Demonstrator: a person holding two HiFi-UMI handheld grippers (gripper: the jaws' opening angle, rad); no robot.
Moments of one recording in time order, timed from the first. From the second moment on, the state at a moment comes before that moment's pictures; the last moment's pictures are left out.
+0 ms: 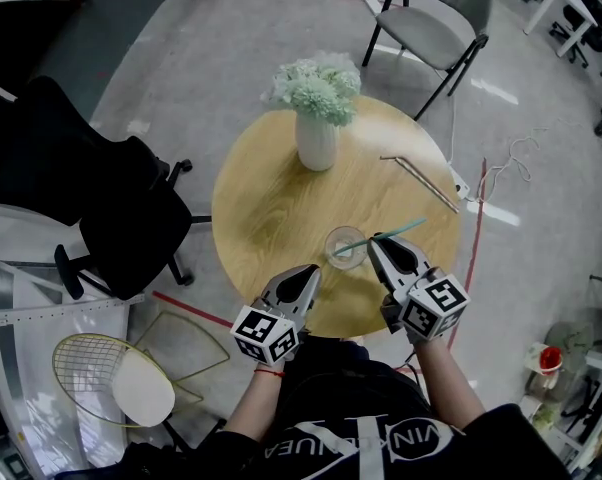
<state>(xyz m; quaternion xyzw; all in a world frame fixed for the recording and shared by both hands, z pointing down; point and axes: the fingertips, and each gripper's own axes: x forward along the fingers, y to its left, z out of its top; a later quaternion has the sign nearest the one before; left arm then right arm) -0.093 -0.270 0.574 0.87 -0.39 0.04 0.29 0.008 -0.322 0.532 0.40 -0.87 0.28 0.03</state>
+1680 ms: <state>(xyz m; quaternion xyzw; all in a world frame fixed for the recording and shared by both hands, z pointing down) -0.068 -0.234 0.535 0.88 -0.40 0.02 0.26 0.000 -0.248 0.513 0.33 -0.90 0.28 0.04</state>
